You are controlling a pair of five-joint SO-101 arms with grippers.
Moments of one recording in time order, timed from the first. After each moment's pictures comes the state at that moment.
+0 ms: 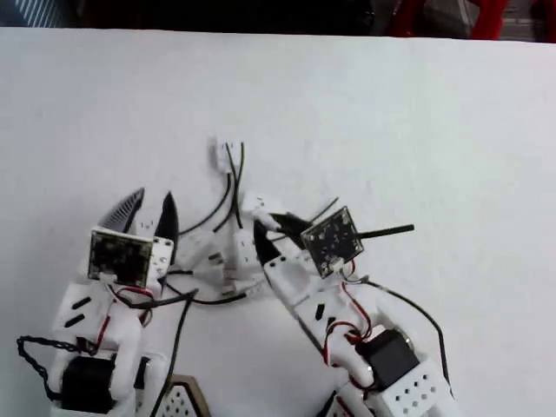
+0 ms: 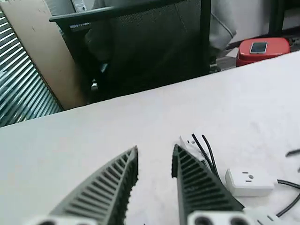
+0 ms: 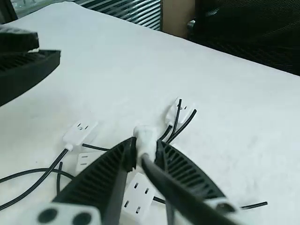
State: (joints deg) left arm 0.0 -104.4 75.1 53.0 -12.8; right arm -35.6 -84.8 74.5 38.6 1.4
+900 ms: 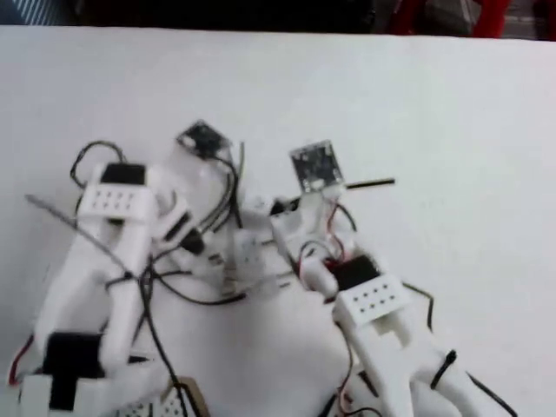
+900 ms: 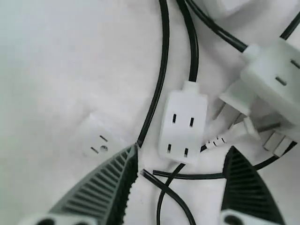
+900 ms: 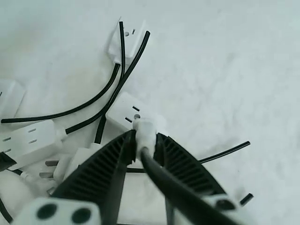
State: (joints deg) left arm -1.9 -10.9 30.5 72.1 -34.2; right arm -25.8 -40.5 64.0 25.7 -2.8
